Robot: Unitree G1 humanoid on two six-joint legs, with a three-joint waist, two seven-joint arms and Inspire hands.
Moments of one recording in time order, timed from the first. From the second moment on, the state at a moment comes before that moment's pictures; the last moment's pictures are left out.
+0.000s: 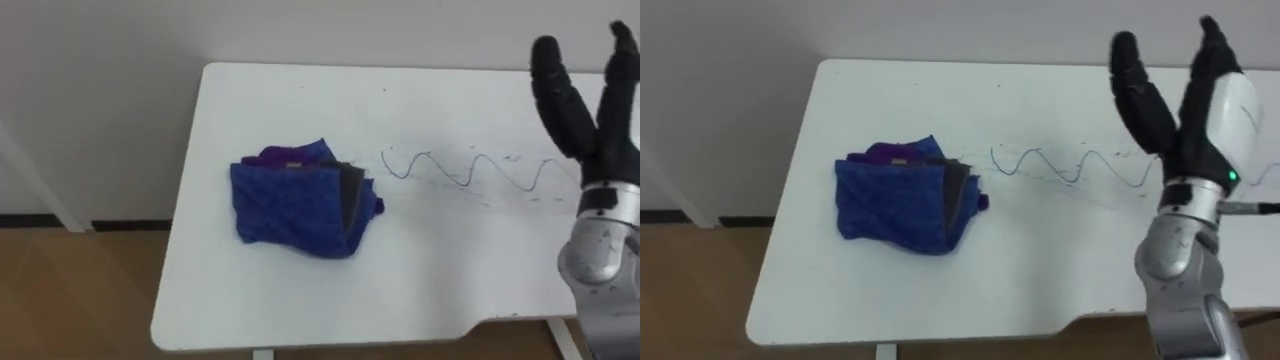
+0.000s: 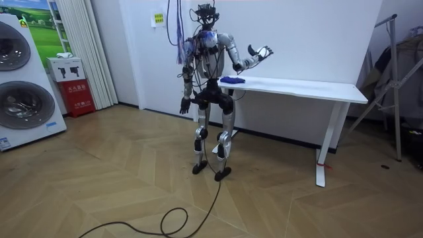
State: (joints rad) left arm 0.25 0.23 0.06 1.02 0.48 0.17 0.19; right arm -0.05 -0.40 0.06 -0.05 -0.48 0.09 -0.41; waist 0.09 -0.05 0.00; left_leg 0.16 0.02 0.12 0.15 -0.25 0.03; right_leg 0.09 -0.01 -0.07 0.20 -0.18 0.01
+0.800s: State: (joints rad) left arm 0.21 0.24 -0.01 0.99 0.48 0.14 0.16; right arm 0.00 -0.35 0.45 0.05 -0.86 0.10 0.01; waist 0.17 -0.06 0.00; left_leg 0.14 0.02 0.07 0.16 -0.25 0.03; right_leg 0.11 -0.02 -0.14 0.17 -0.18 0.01
